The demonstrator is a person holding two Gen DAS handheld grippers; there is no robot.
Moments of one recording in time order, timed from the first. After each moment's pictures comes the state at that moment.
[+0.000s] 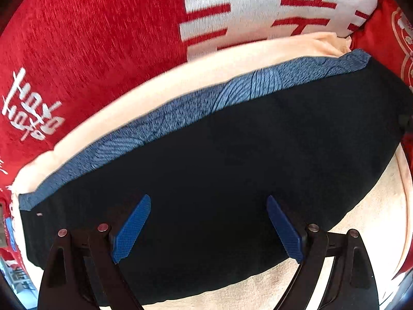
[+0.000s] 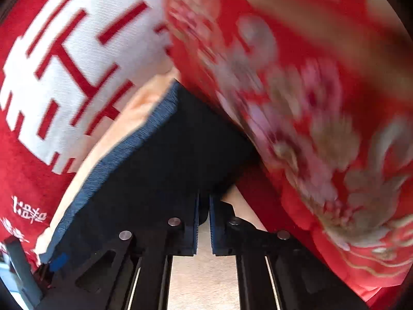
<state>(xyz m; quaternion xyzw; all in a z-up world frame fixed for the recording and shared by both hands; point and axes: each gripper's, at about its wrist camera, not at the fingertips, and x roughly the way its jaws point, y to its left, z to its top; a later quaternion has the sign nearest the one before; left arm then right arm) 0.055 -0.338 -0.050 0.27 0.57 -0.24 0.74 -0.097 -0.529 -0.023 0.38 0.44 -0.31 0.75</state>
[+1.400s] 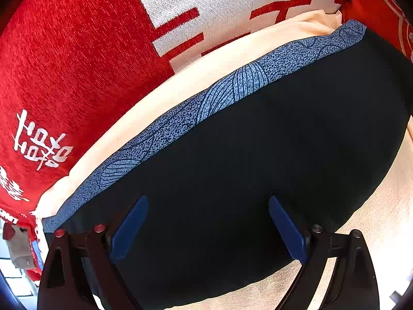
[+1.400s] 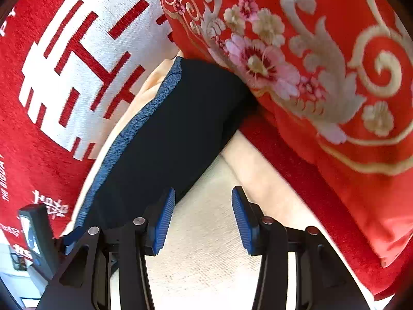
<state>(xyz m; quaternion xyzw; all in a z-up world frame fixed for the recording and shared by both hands) 0.030 -0.381 -0.055 0.36 0.54 -0.23 0.73 -0.144 -0.511 -0.035 0.47 0.41 -0.28 0.73</state>
